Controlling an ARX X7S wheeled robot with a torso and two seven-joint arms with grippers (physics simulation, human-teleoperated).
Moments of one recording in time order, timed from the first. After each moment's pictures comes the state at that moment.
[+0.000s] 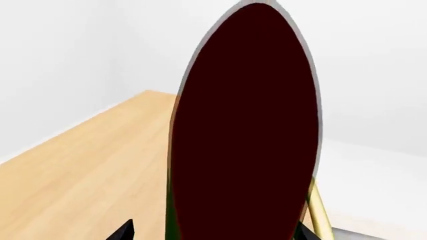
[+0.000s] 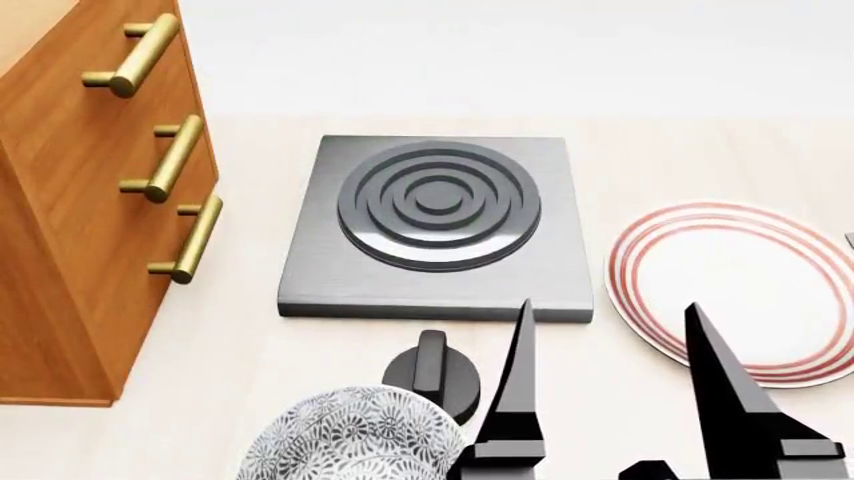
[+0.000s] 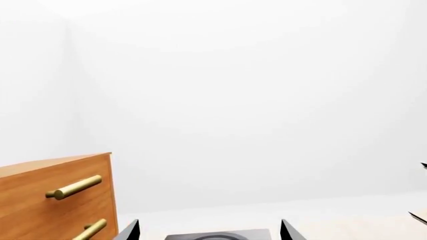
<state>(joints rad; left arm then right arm) -1.23 -0.45 0.03 -0.28 -0.50 -0.99 -0.20 0.07 0.45 -0.14 -0.87 0.58 0.38 0.47</state>
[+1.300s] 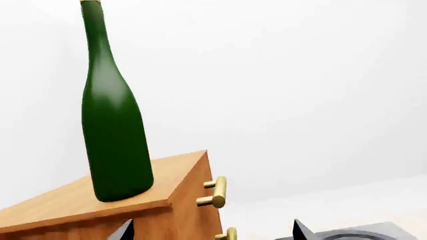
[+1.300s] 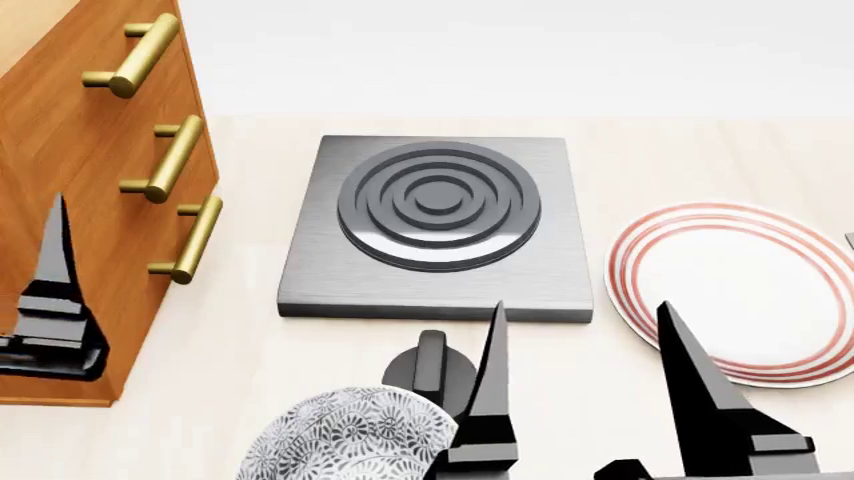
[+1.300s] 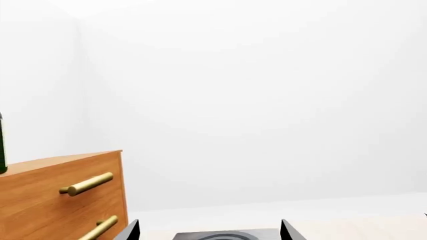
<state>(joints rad) -0.38 -0.49 0.15 0.74 -0.36 -0.68 -0.39 0.09 0.45 -0.19 -0.86 0.57 0.37 0.48</state>
